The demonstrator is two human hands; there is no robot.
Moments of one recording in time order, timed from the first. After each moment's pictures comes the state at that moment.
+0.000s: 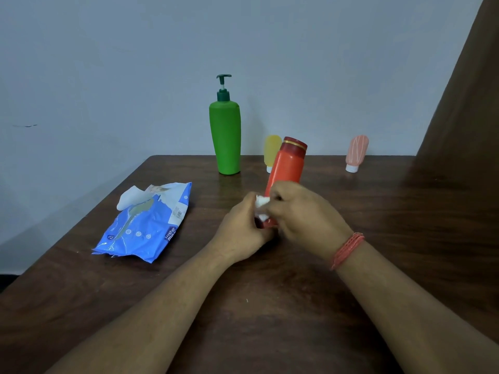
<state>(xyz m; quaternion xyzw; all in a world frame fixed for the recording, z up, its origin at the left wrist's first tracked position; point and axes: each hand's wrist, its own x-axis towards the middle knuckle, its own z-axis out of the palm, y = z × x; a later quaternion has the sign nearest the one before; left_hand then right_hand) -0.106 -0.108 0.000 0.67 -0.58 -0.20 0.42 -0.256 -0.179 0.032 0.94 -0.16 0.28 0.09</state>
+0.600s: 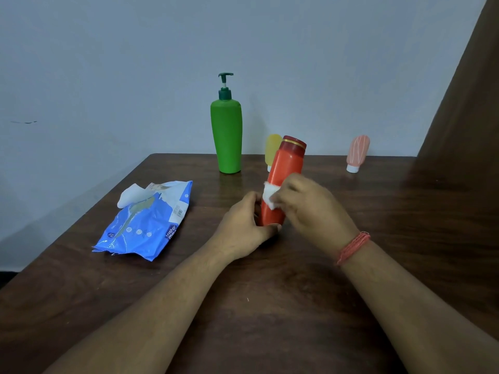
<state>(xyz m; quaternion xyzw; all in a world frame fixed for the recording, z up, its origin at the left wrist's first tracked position) -0.105 -0.108 0.004 0.70 -0.56 -0.20 0.40 -0.260 -0.189 0.031 0.93 -0.19 0.32 0.06</state>
